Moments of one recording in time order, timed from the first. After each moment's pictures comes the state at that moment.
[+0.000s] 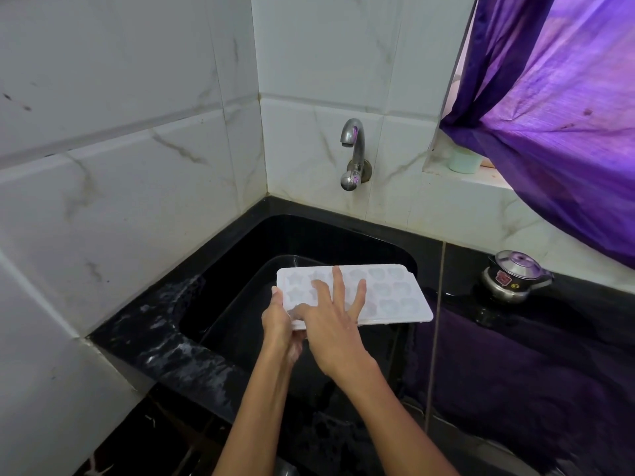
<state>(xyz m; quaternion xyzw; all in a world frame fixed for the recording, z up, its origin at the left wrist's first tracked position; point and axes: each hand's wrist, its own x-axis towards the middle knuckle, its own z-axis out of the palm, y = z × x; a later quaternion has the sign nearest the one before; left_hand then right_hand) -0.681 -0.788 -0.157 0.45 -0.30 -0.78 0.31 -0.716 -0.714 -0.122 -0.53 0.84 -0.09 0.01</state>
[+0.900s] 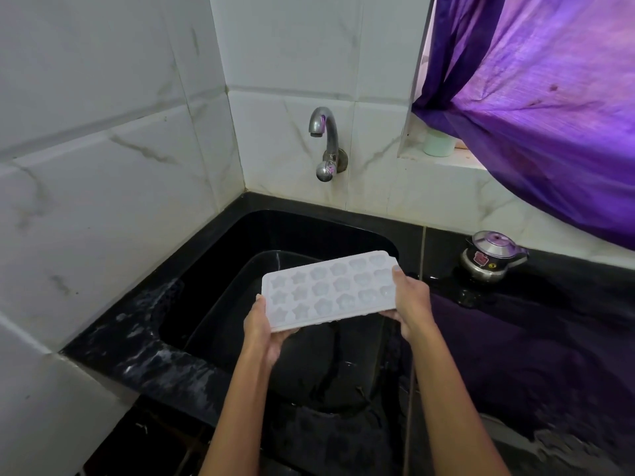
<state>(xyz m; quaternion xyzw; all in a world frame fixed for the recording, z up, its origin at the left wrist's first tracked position) -0.682 -0.796 -0.176 0.45 -0.33 -0.78 0.28 -0.840 -0.660 -0.143 0.01 0.72 -0.65 0.24</state>
